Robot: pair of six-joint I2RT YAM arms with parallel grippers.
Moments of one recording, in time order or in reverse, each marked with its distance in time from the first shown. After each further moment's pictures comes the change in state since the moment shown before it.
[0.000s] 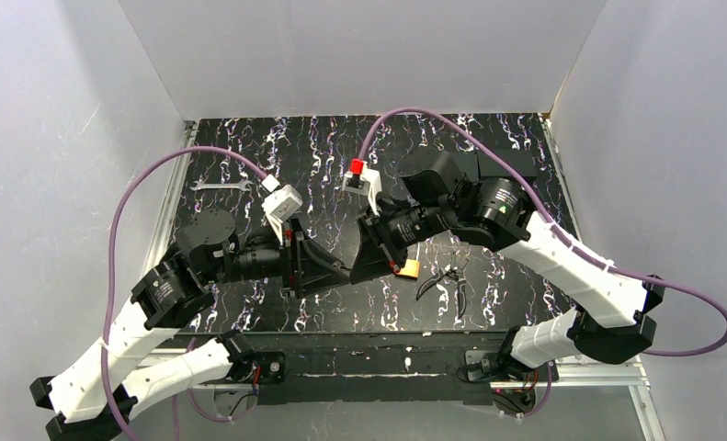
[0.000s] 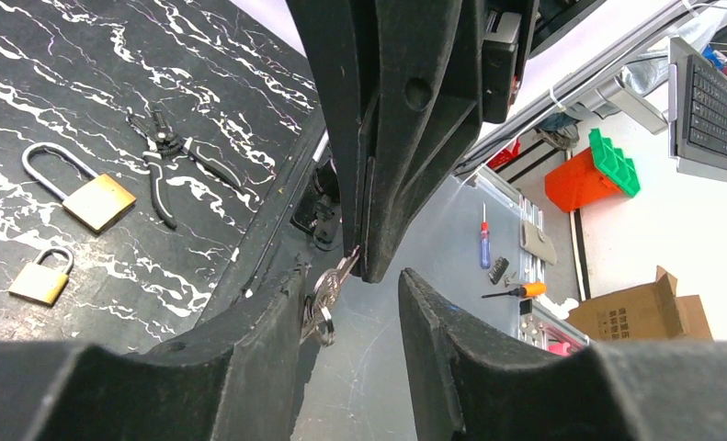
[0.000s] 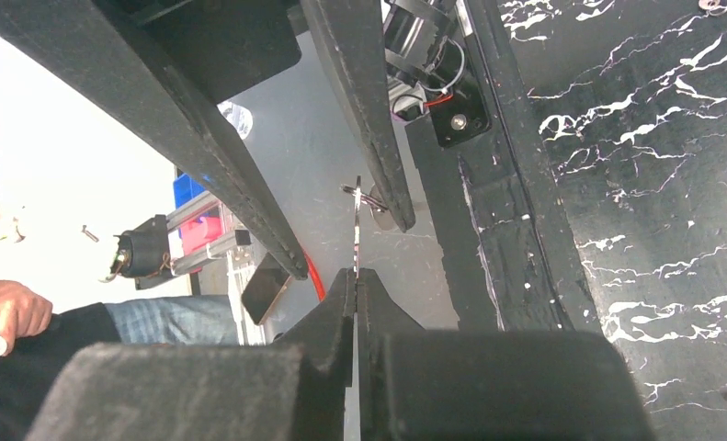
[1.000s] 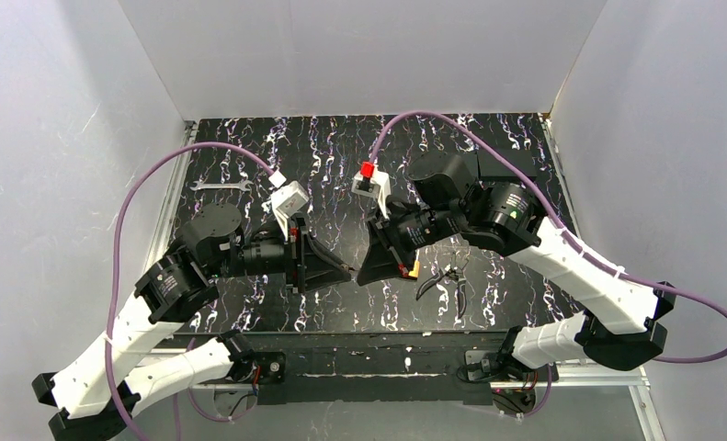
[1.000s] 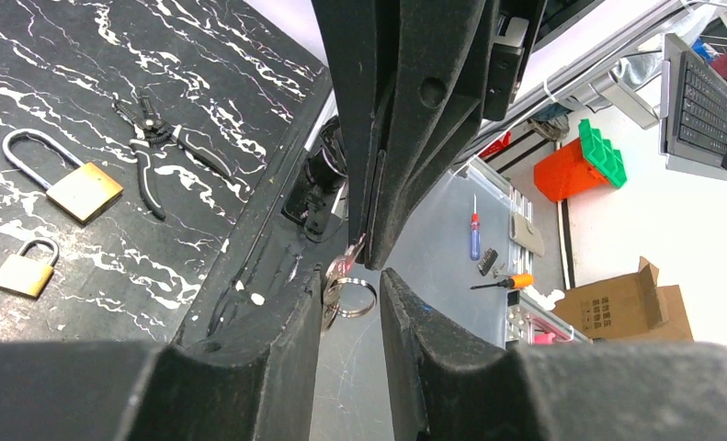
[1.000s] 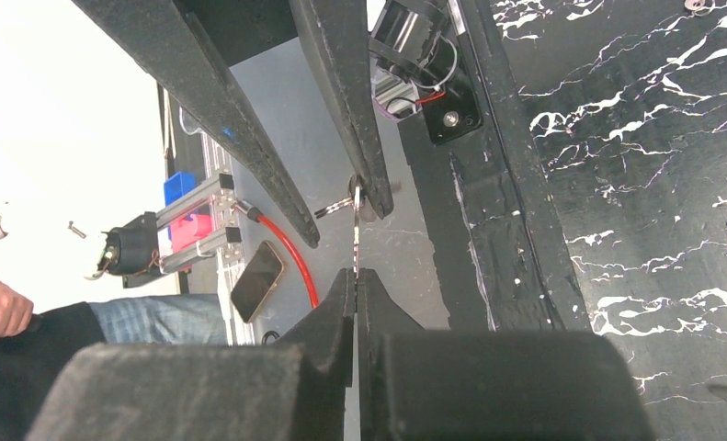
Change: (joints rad) left arm 0.008 0.039 0.033 -0.029 0.039 -0.008; right arm -0.019 -0.060 -0.063 0.023 -0.002 -0.025
